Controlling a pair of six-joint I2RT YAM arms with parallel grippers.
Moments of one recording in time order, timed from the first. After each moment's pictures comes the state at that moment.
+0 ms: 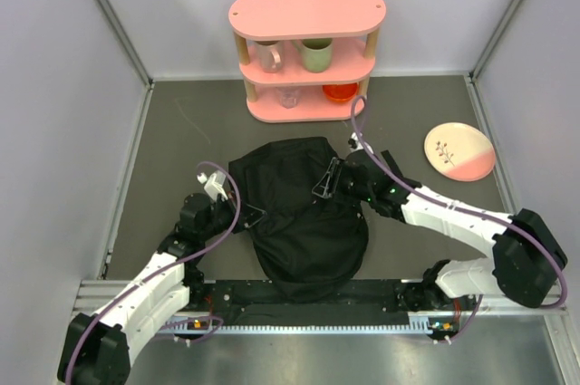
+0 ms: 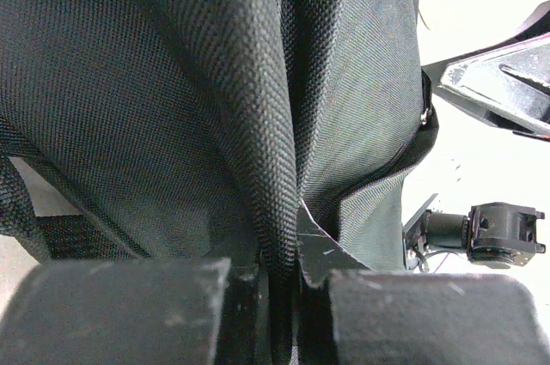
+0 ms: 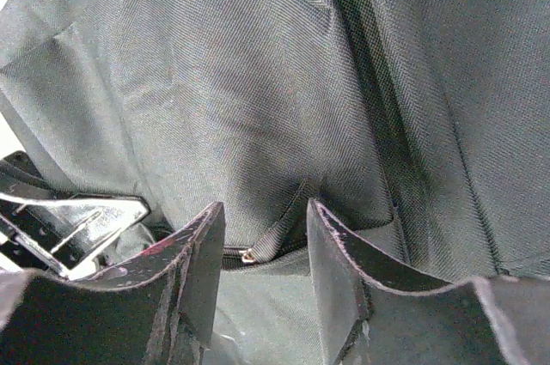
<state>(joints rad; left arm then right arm) -0.36 0.69 0.16 0.13 0.41 -0.84 0.78 1.28 0.76 -0.13 0.02 0.91</state>
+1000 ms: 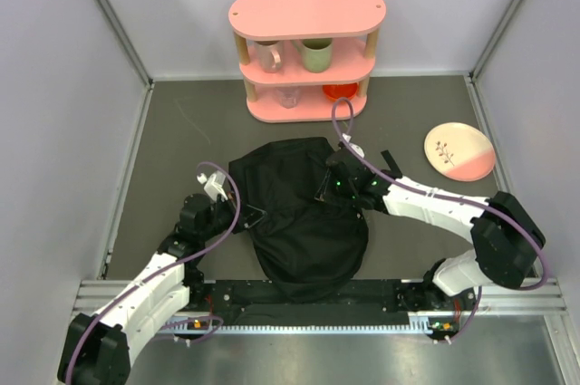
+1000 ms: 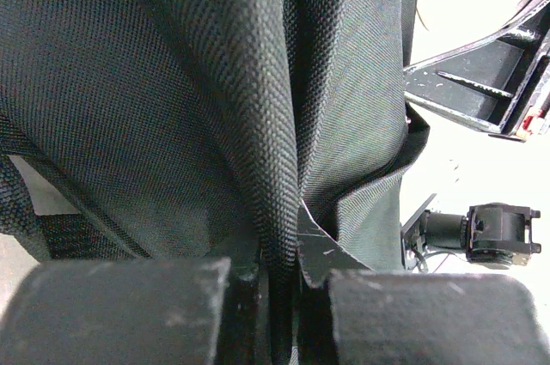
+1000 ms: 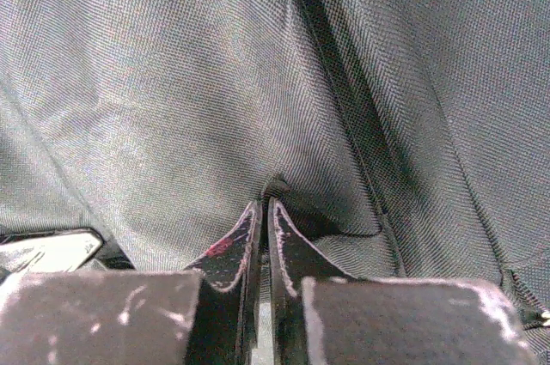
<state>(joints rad) -0.35 0.69 0.15 0.14 0.41 -0.85 0.84 1.44 0.88 -0.28 0.11 0.96</state>
